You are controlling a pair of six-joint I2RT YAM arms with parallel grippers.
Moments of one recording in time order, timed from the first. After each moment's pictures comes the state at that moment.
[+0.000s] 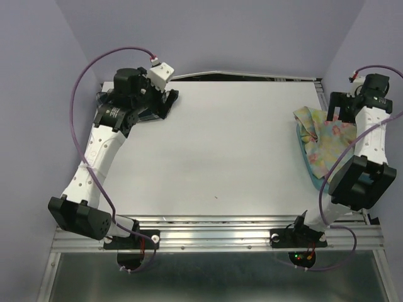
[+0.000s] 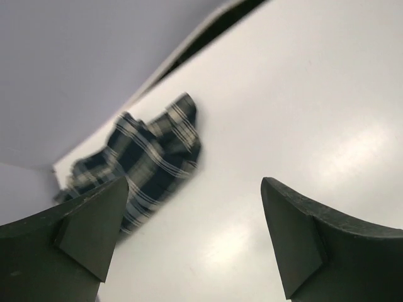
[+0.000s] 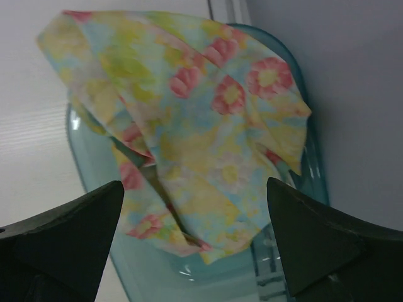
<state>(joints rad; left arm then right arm) -0.26 1.36 1.60 -0.58 0.17 0.38 -0.39 1.62 1.63 -0.81 -0.12 -0.20</state>
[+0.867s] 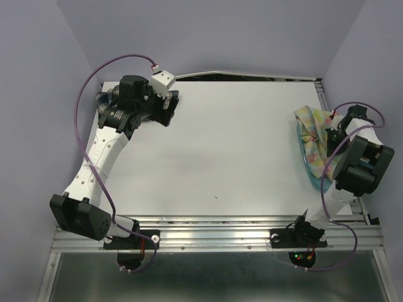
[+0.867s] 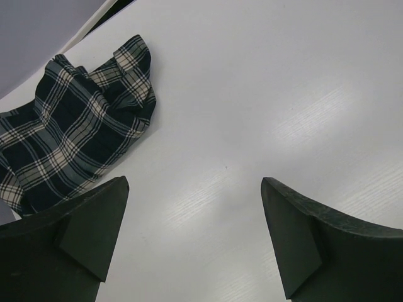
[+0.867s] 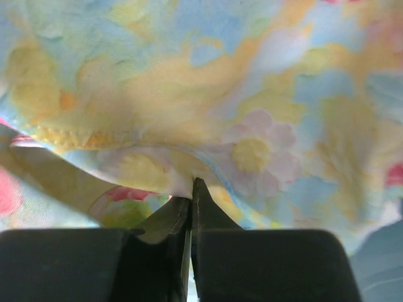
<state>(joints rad) -0.30 1.36 1.46 -0.63 0.17 0.28 -0.51 1.84 1.34 -0.77 -0.08 -0.38</state>
